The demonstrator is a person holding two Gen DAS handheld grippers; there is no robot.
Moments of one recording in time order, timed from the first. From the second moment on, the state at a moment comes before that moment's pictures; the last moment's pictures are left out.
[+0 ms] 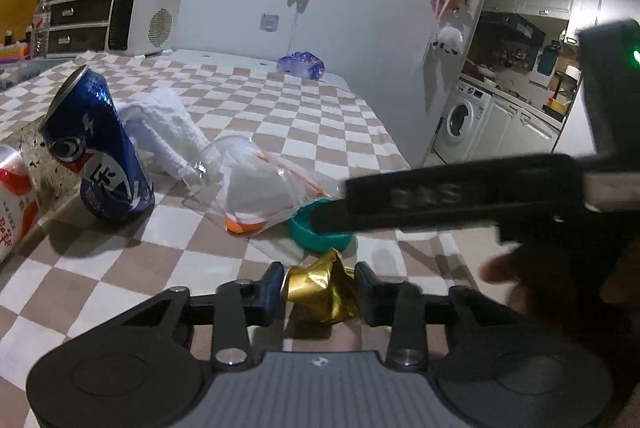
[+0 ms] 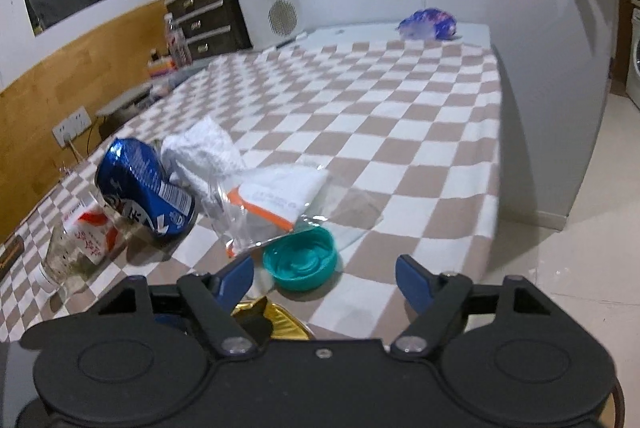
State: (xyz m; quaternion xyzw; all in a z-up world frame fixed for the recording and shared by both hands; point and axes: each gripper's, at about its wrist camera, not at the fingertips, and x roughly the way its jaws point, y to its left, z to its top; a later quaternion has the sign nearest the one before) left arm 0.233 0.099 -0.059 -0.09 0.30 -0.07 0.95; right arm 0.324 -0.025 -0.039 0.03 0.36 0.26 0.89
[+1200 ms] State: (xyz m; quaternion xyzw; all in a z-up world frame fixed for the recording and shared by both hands) left arm 0.198 0.124 -0.047 -0.16 0.29 -0.02 0.94; right arm 0.289 -0.044 -0.038 0.00 0.36 0.23 0.90
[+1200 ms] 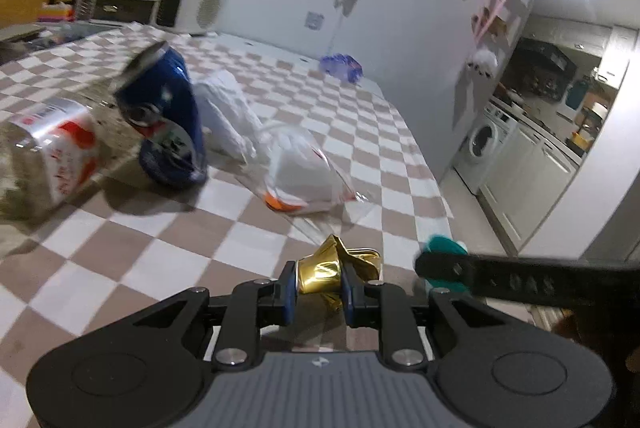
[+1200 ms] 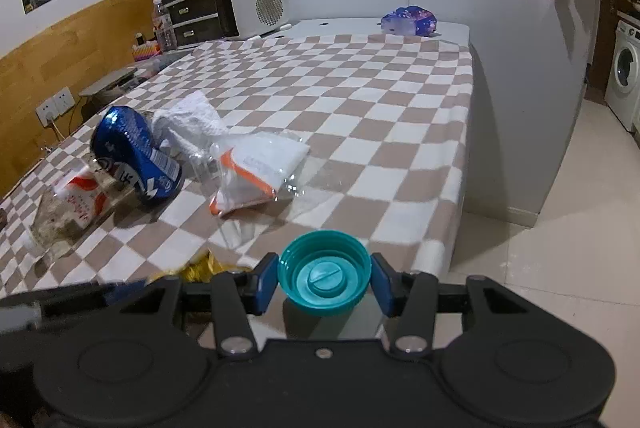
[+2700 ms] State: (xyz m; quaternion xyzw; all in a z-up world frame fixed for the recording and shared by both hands) left arm 0.160 -0.087 0.002 -0.02 0.29 -0.10 0.95; right arm 0.164 -0.270 -0.013 0.07 0.29 0.11 0.95
